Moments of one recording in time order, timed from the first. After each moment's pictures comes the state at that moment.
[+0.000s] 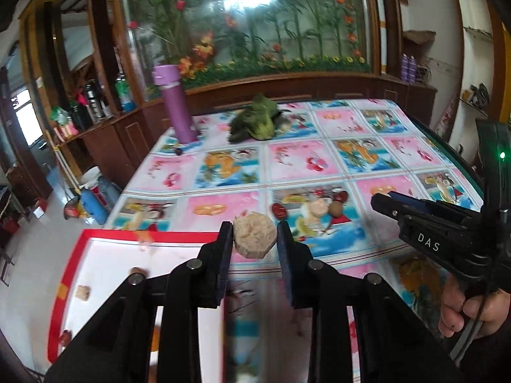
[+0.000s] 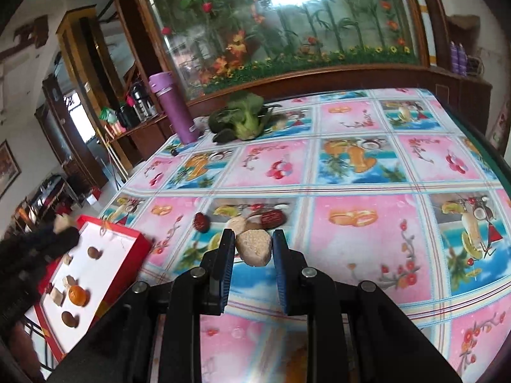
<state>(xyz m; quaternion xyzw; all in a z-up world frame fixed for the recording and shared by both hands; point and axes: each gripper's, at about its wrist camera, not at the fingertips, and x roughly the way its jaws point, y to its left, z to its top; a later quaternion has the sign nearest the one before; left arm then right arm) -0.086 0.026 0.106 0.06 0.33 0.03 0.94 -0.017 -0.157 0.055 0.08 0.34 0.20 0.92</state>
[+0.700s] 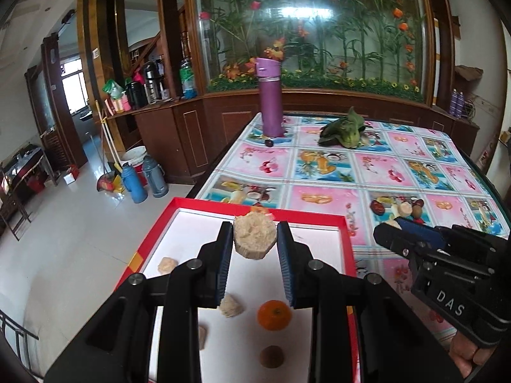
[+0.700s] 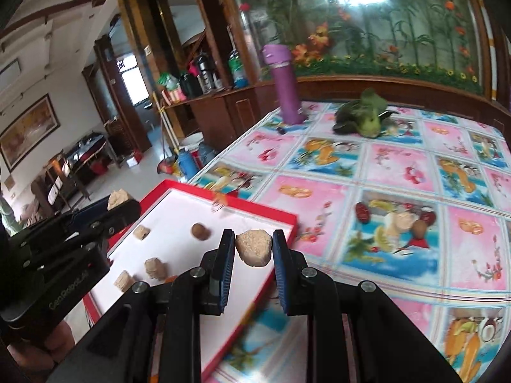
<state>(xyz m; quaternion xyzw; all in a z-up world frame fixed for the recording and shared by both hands) -0.135 0.148 0.104 0.00 0.30 0.13 0.95 -0.069 -0.004 0.078 0.02 0.34 0.31 0.89</state>
